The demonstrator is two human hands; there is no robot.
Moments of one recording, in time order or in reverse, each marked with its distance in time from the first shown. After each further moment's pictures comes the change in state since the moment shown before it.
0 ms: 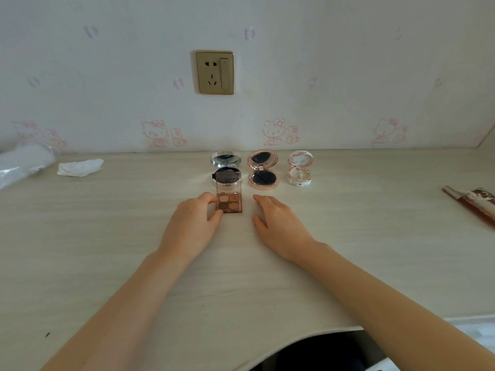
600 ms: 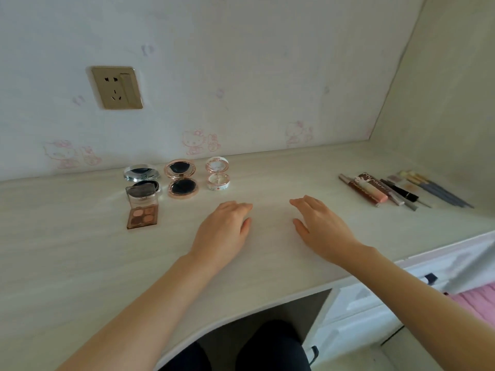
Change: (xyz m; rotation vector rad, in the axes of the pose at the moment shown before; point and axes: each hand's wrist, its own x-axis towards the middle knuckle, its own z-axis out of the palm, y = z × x) left_hand -0.023 0.159 0.093 0.005 -0.177 0.455; right_hand -0.126 0.141 -0.121 -0.371 0.165 0.168
